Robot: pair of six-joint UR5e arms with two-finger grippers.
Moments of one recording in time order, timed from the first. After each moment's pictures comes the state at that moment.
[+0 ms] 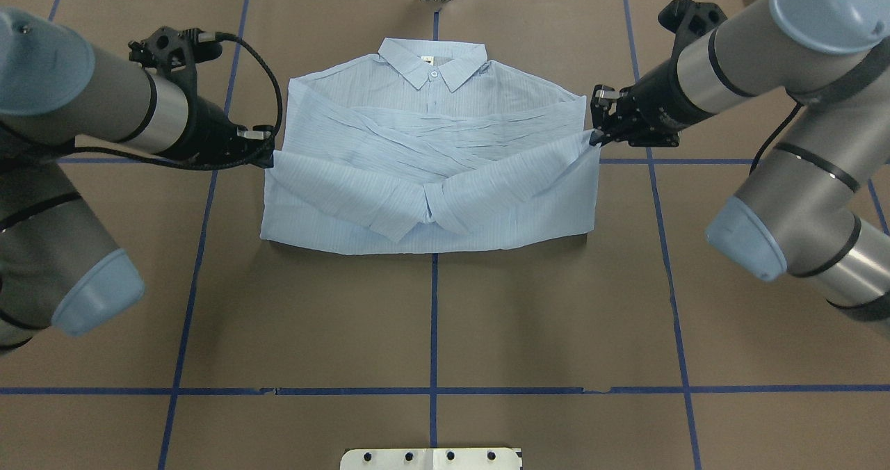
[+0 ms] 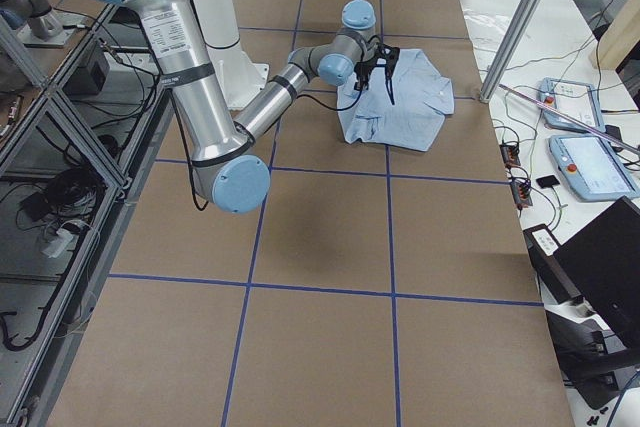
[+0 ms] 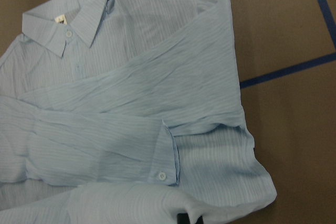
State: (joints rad) left arm -0.81 -1.98 -1.94 -1.80 -2.02 -1.18; right arm 0.90 -1.14 1.89 -1.35 2.16 1.40
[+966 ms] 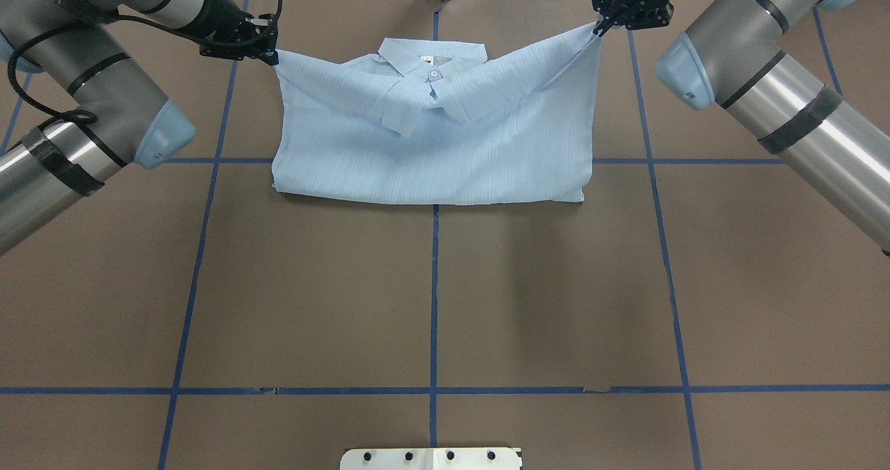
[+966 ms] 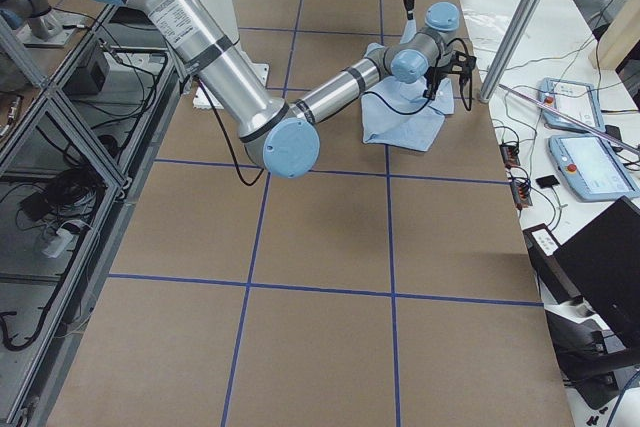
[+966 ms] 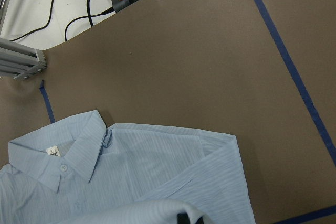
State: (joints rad) left arm -0.98 -2.21 -1.40 -2.12 -2.14 -1.14; right arm 1.06 -0.84 1.39 -1.32 2.24 1.29
